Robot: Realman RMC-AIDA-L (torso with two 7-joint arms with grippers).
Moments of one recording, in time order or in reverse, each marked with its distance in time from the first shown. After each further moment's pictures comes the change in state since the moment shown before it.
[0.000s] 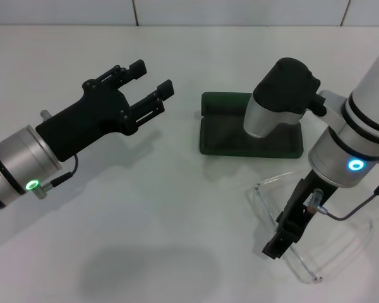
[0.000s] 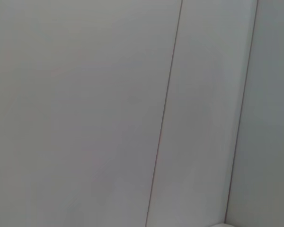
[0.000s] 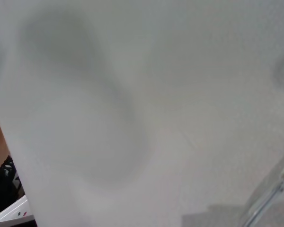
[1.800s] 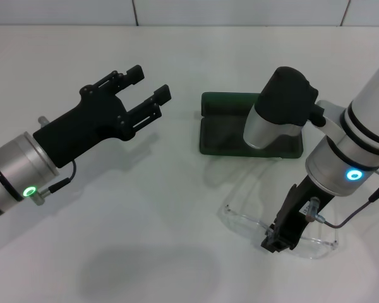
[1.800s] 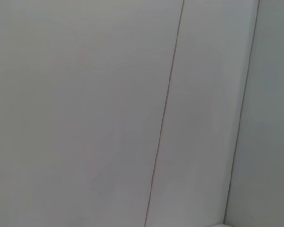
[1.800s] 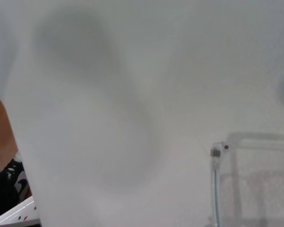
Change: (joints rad) left arm 0.008 0.000 -0.004 -0.024 -0.007 0.023 0.011; right arm -0.041 -0.002 -0.031 -0.020 0.029 0.050 -0.057
